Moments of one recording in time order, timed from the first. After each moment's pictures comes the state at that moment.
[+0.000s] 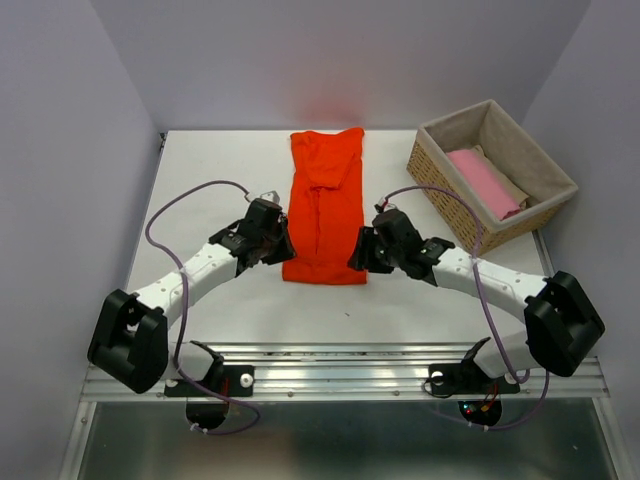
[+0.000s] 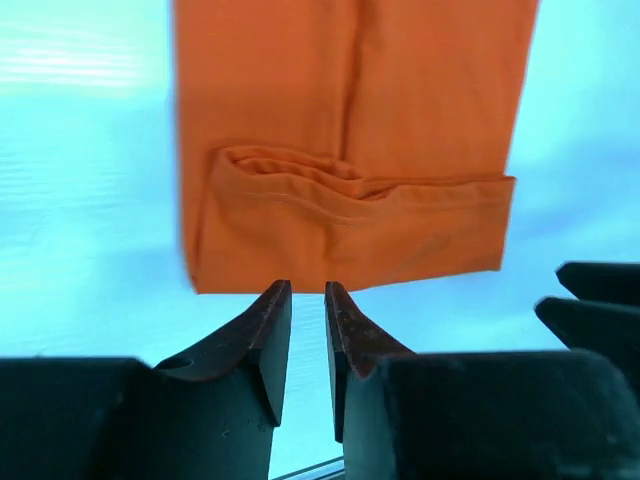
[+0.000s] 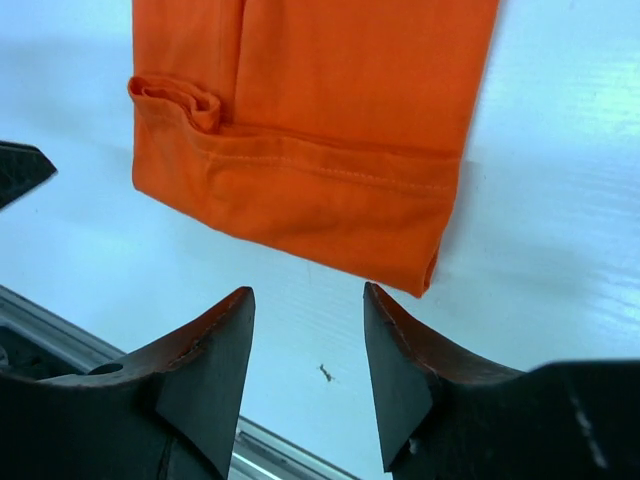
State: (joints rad) left arm -0.55 1.34 0.87 -0.39 0.00 -0.68; right arm 0.73 1.41 0.88 -0.25 0.06 0.71
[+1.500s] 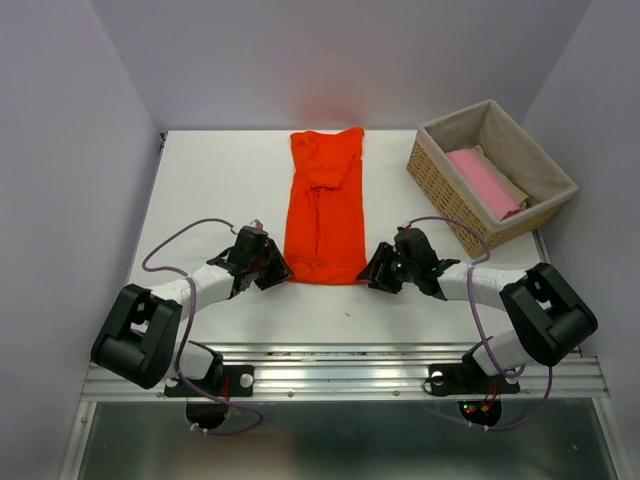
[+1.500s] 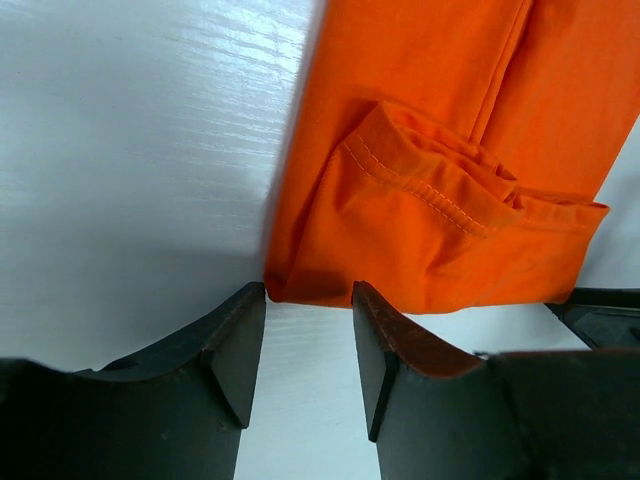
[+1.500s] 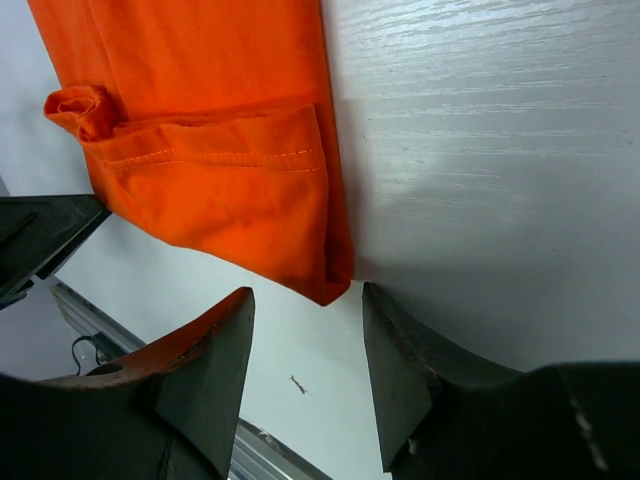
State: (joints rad) left arm -0.45 1.33 0.53 -0.08 0.08 -0.86; right arm 0.57 1.45 0.55 0.10 -0.22 0.96
